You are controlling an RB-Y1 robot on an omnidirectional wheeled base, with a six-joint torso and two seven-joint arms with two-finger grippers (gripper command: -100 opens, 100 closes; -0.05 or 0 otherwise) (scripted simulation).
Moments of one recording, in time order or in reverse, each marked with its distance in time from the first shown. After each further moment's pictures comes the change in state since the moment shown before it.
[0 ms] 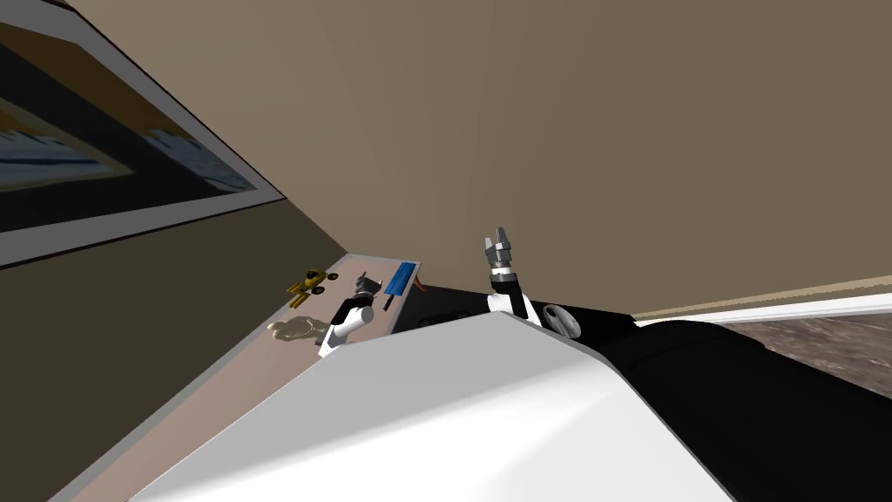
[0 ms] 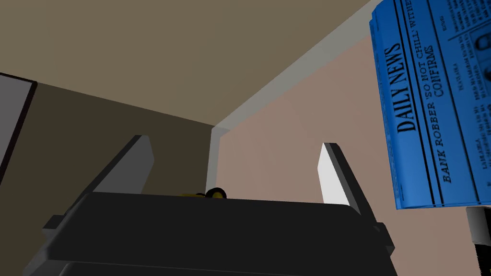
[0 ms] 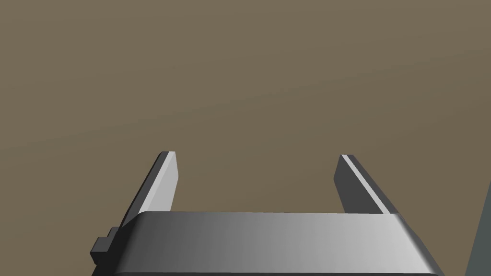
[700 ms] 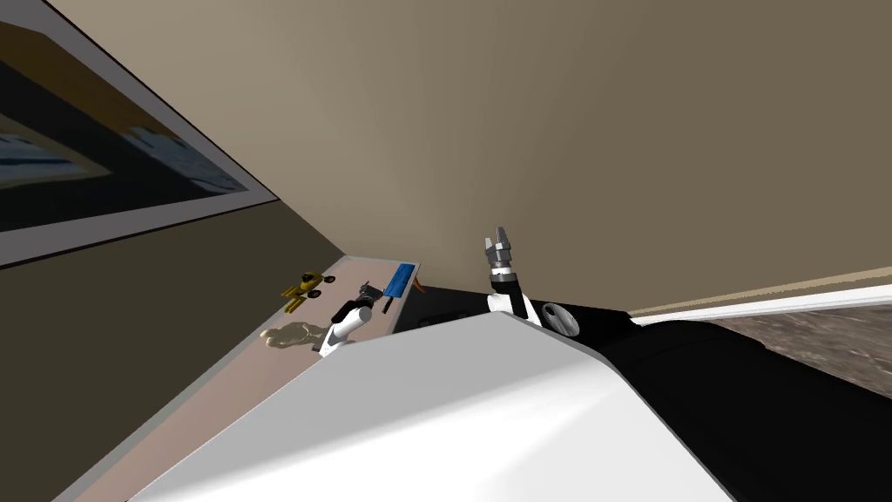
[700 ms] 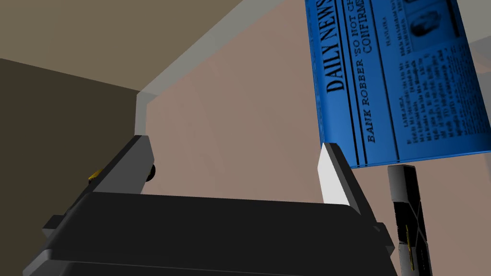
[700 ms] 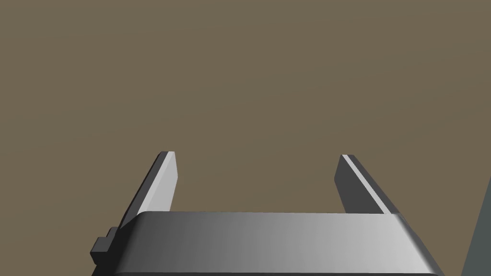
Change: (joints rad) left arm -0.054 0.018 0.044 0.157 0.068 0.147 0.047; right arm 0.000 0.000 0.000 0.000 0.000 0.000 0.000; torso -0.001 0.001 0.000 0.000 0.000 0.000
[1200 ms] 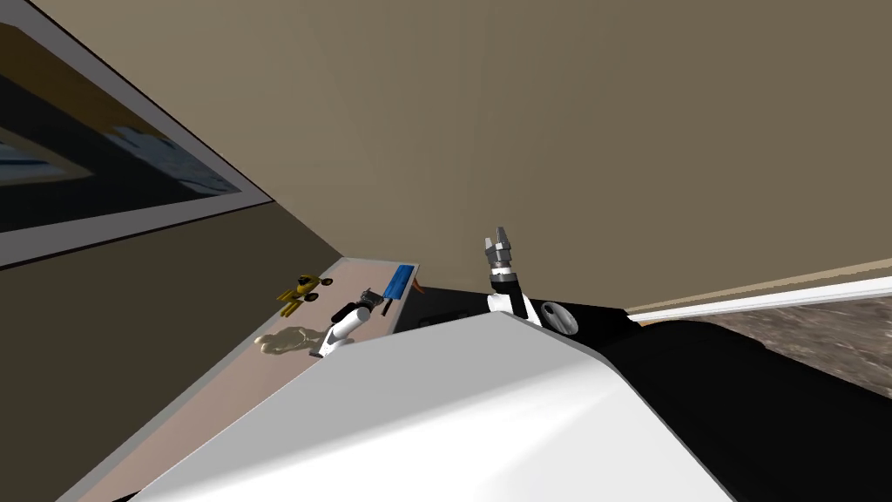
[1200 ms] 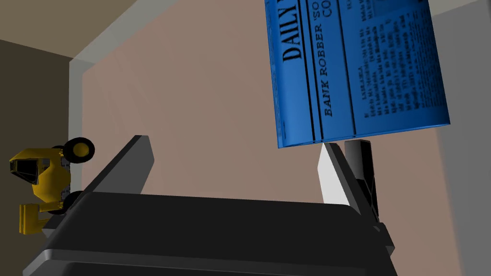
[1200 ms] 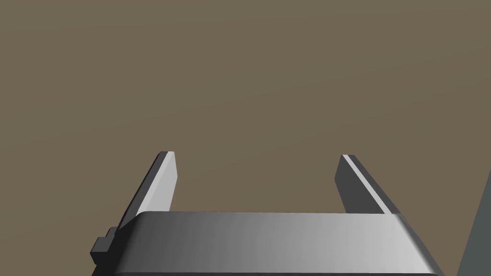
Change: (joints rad) left arm -0.050 0.023 0.031 0.141 0.058 0.094 0.035; right arm 0.000 0.000 0.000 0.000 0.000 0.000 0.000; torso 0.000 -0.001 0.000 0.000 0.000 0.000
